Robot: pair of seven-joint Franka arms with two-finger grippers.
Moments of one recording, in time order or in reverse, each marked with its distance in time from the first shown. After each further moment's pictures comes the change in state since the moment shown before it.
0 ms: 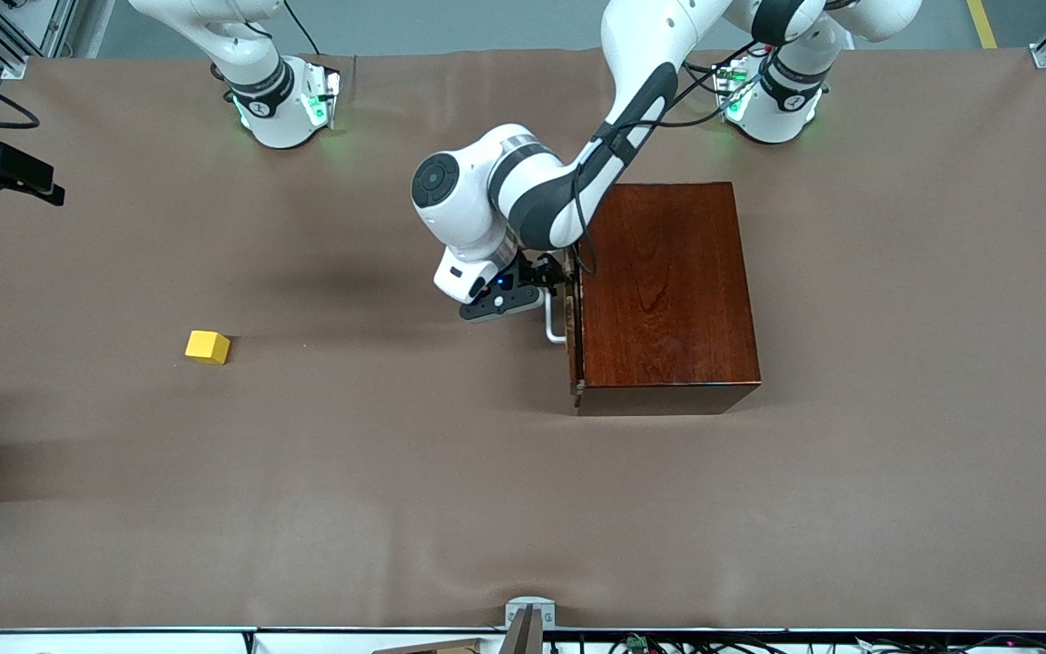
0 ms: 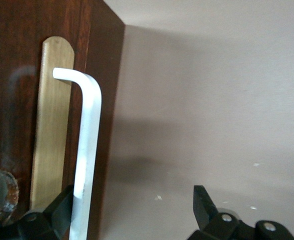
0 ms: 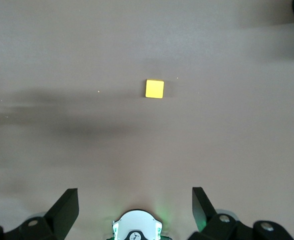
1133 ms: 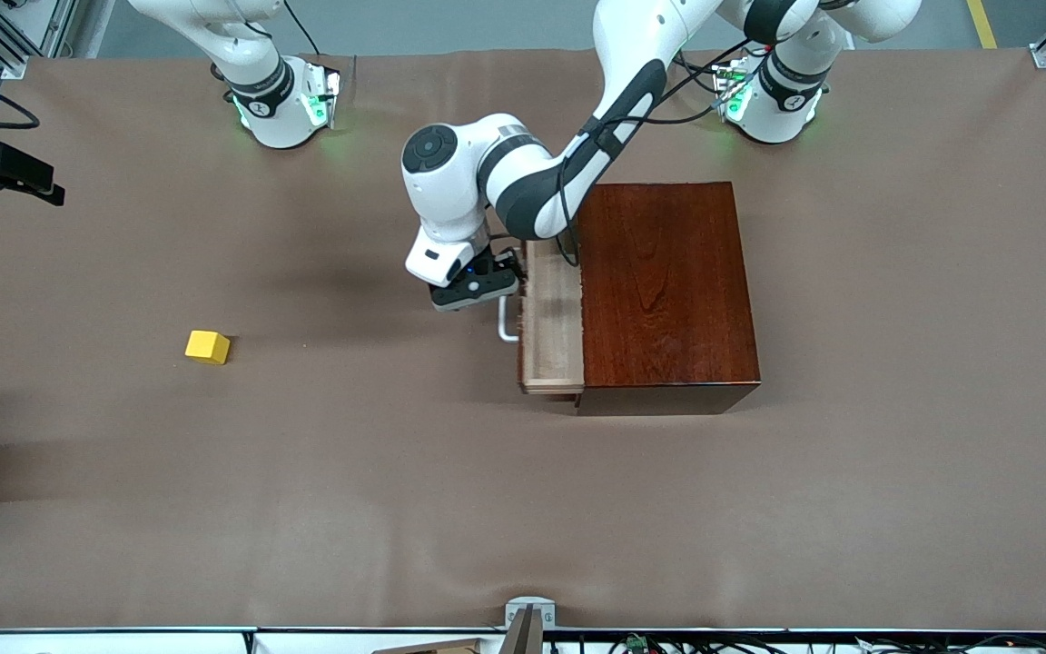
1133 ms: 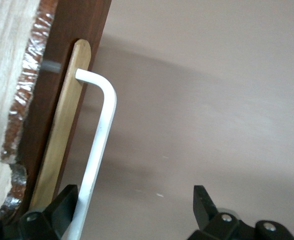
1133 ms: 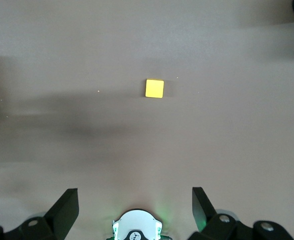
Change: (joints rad) left arm -0.024 0.007 -0.030 -0.001 -0.024 0.254 -0.160; right arm 0.000 0.001 -0.001 0.000 0.000 -0.001 0.000
